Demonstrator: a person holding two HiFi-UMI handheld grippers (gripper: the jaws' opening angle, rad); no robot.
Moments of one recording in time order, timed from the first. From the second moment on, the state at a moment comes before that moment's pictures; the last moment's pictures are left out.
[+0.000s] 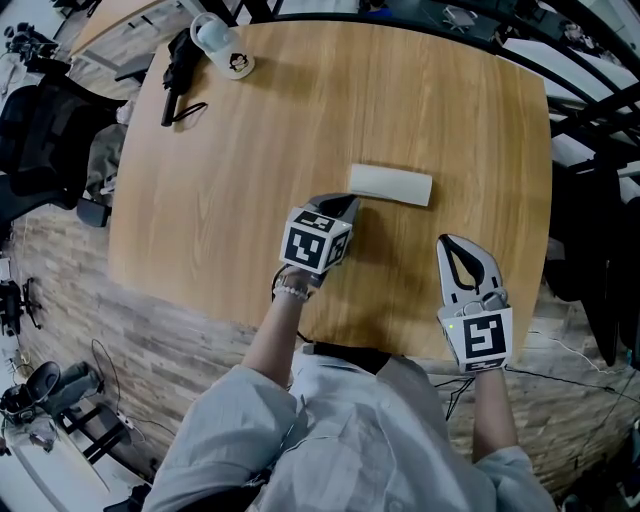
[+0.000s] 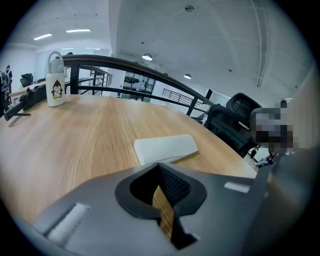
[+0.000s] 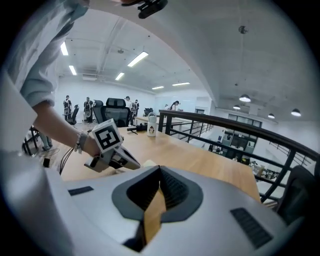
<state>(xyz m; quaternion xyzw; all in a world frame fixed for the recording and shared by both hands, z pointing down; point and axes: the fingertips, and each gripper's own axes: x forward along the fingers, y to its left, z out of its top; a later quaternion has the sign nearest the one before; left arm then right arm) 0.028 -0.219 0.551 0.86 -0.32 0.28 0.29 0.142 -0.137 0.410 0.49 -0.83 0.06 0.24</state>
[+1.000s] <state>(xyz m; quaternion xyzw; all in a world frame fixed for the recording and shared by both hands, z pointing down) 0.030 -0.227 0.566 0.84 -0.32 0.30 0.31 0.125 -0.194 0.517 0.29 -0.81 -0.06 0.50</state>
